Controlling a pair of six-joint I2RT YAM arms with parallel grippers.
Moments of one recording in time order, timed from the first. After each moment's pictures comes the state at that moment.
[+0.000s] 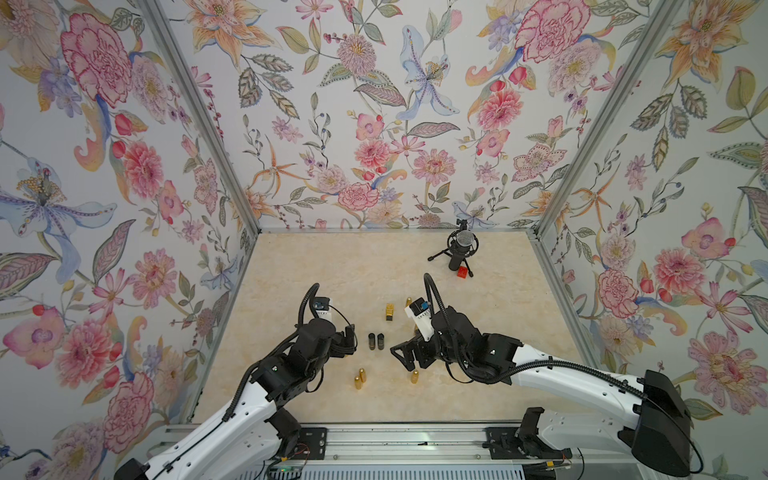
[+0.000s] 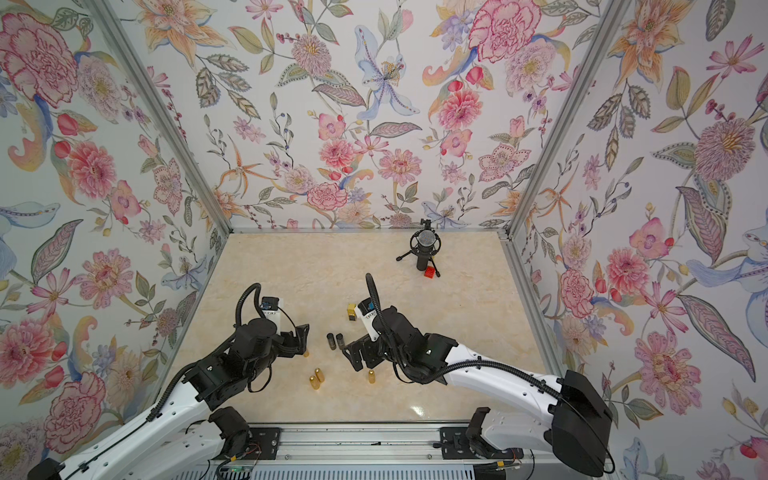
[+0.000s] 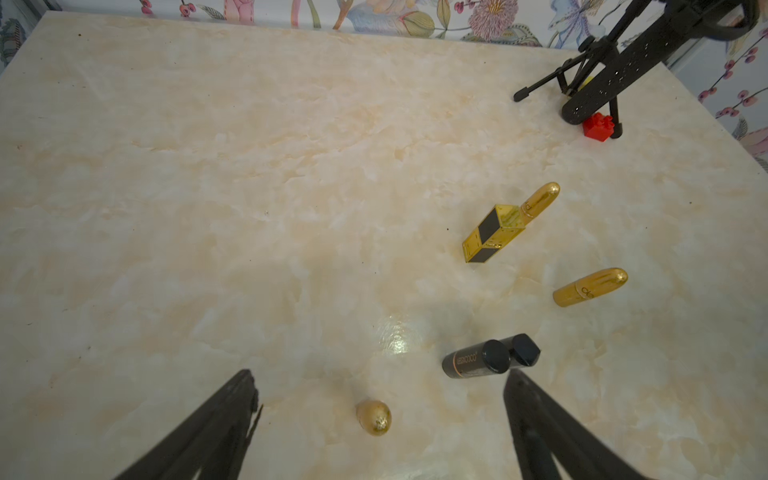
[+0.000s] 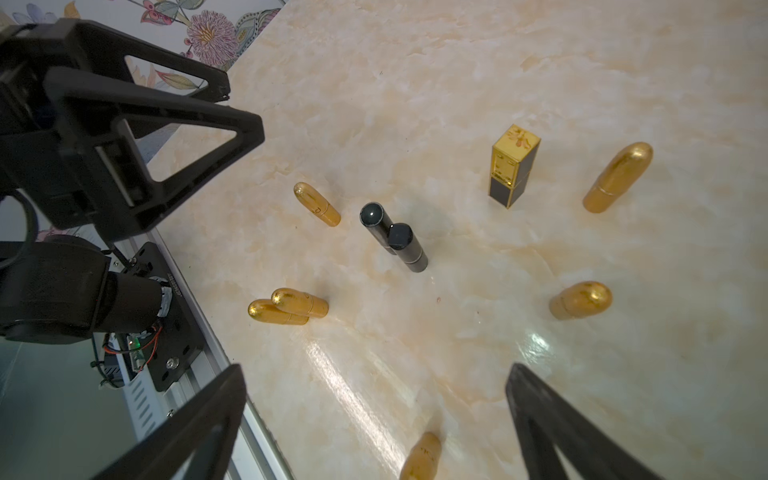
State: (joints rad) left arm -0.72 0.79 0.54 -0.43 -0.36 -0.45; right arm 1.02 1.22 0.81 -0.26 -0.04 0.40
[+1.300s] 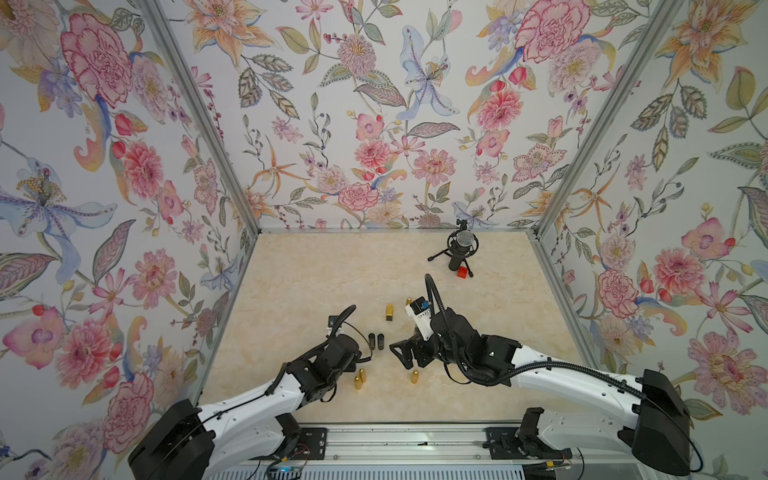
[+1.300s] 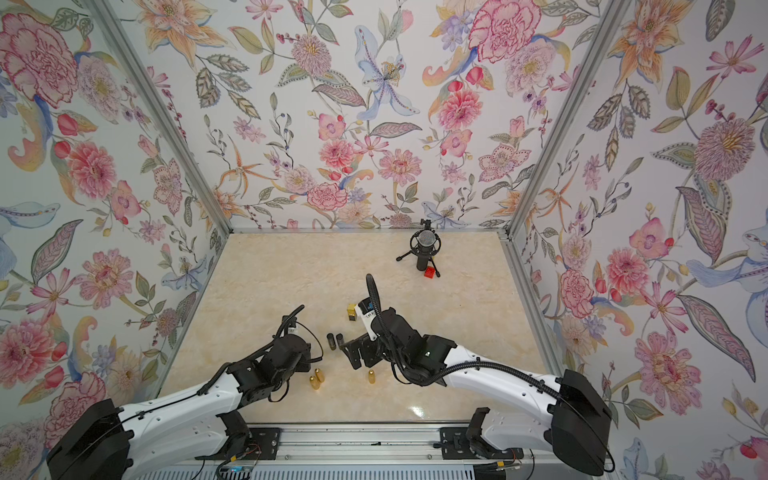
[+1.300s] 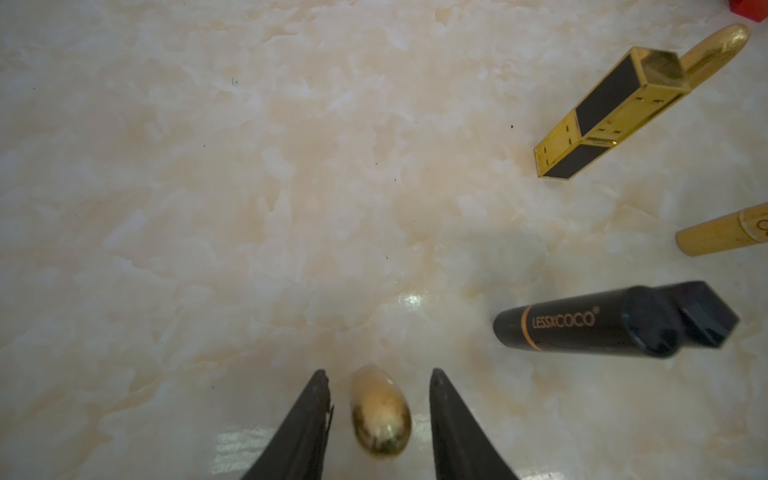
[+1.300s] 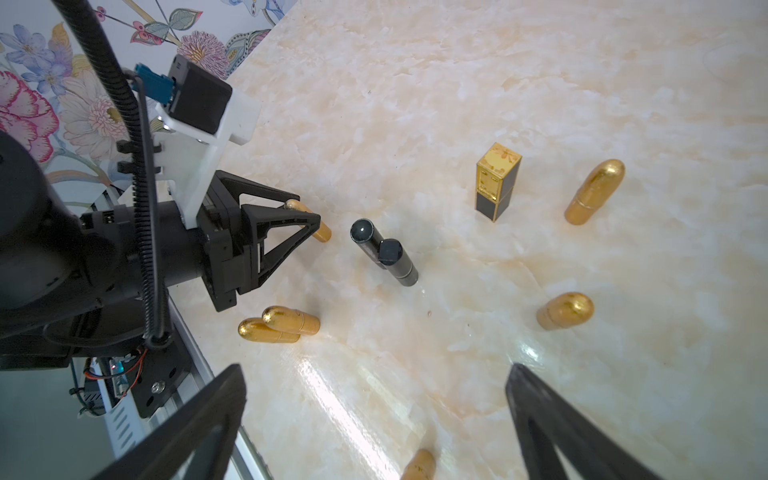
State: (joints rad) left arm -0.80 1.04 0.36 -0.19 -0.45 -0.61; right arm 1.03 1.21 0.80 -0.23 0.03 0.41
